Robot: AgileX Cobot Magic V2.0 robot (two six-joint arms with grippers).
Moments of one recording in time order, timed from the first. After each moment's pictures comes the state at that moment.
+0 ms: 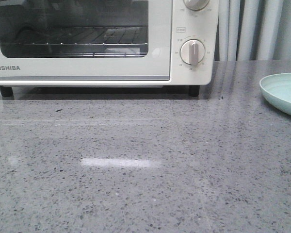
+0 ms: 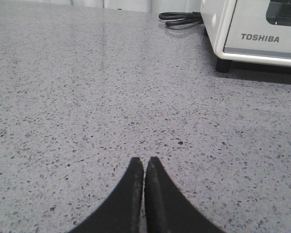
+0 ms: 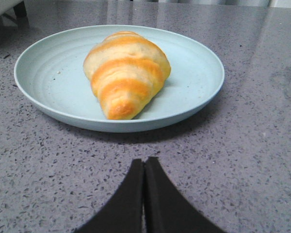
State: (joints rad) left arm 0.05 0.00 0.00 0.09 0.34 -0.06; right arm -0.05 -0.01 0.01 -0.09 0.33 0.02
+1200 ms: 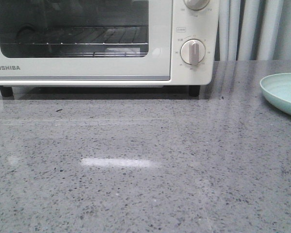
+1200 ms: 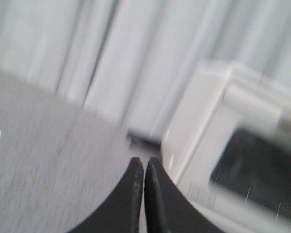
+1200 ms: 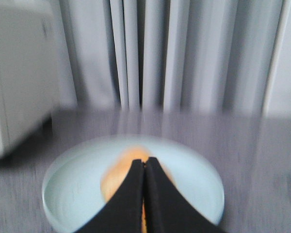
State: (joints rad) left arm 0.05 0.00 0.00 -0.31 -0.14 -0.06; right arm -0.05 -0.01 0.01 -0.09 -0.08 0.02
